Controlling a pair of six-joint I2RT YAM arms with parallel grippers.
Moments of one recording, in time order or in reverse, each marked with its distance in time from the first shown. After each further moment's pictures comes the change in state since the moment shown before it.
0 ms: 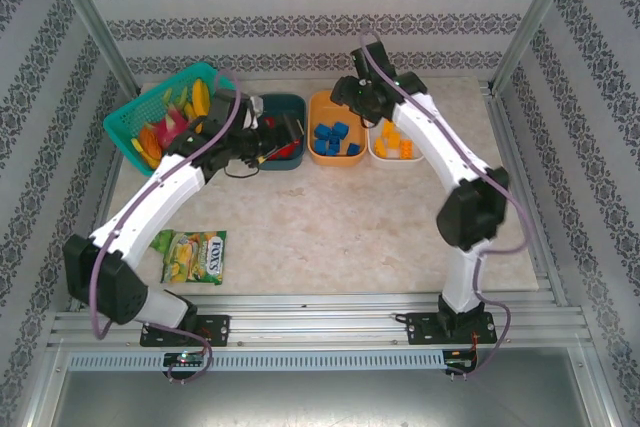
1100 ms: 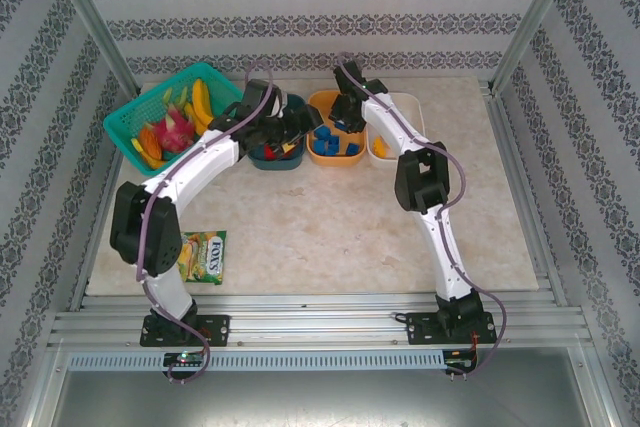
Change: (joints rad) left arm -0.005 0.375 0.189 0.173 0.060 -0.063; right arm -0.069 0.701 0.554 -0.111 -0.014 0.082
